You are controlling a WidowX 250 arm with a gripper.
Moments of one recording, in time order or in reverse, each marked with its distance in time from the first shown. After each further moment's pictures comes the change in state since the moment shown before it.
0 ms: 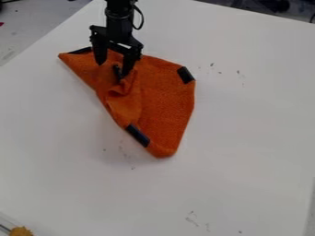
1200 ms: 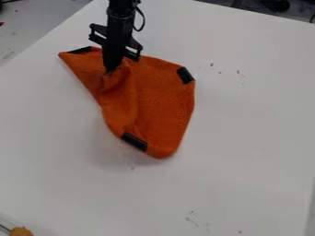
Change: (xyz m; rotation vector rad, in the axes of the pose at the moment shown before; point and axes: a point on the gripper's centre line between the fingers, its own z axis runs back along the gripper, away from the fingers) arm -0.006 0.005 0.014 0.076 0.014 -0.017
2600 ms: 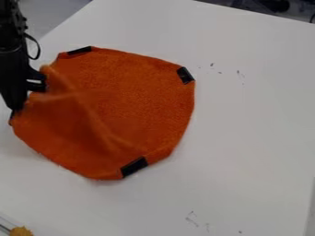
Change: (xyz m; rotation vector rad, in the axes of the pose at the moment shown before) arm -0.162 0.085 -0.028 -0.040 0.078 0.385
